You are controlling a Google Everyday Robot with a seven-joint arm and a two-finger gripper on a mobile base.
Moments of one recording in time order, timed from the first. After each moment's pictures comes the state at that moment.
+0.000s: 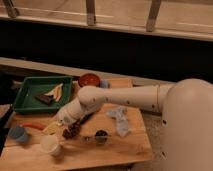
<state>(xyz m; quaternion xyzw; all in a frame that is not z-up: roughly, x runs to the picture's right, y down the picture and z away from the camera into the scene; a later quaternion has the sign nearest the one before) -0.257 0.180 0.667 -0.49 -0.39 0.26 0.74</state>
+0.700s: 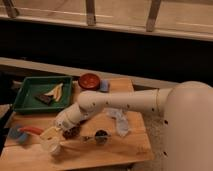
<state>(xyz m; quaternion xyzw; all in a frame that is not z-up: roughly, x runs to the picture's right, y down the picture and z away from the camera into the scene) -0.264 0.192 0.663 -0.50 -0.40 0.26 0.72</state>
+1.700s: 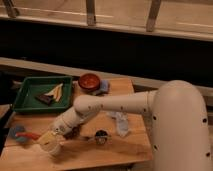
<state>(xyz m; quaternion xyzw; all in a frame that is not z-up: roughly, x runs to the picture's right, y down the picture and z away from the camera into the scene) -0.279 0.218 0.674 -0.52 -0.40 0.25 0.71</state>
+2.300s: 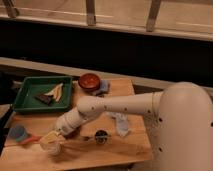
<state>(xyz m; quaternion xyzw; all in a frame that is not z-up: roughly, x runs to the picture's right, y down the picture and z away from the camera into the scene) -0.271 0.216 0.674 -0.51 -0.41 0.26 0.71</state>
